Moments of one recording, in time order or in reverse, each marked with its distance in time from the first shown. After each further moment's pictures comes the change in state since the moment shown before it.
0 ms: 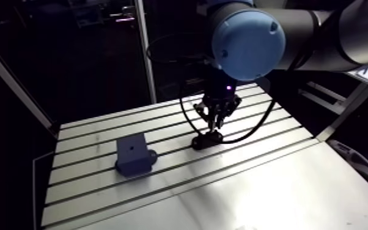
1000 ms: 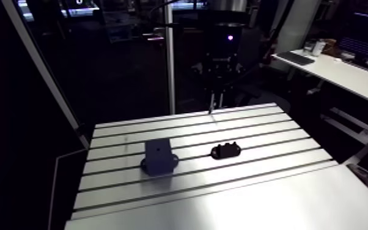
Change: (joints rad) arm 0.140 -0.090 -0.312 0.546 0.057 0.109
